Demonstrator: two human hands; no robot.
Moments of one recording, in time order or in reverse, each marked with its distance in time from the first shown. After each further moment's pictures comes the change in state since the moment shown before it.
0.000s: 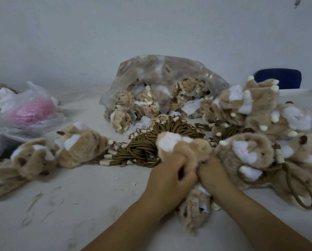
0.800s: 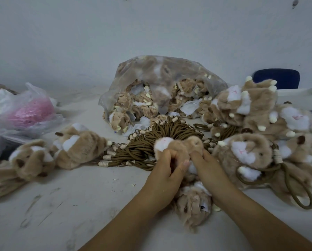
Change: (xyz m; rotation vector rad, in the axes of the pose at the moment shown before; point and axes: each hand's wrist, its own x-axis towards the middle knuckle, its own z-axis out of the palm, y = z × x) left_hand 0.006 -0.012 -0.003 -0.287 -0.088 -0.229; right_hand -0.008 0.007 -0.002 -0.223 0.037 0.142
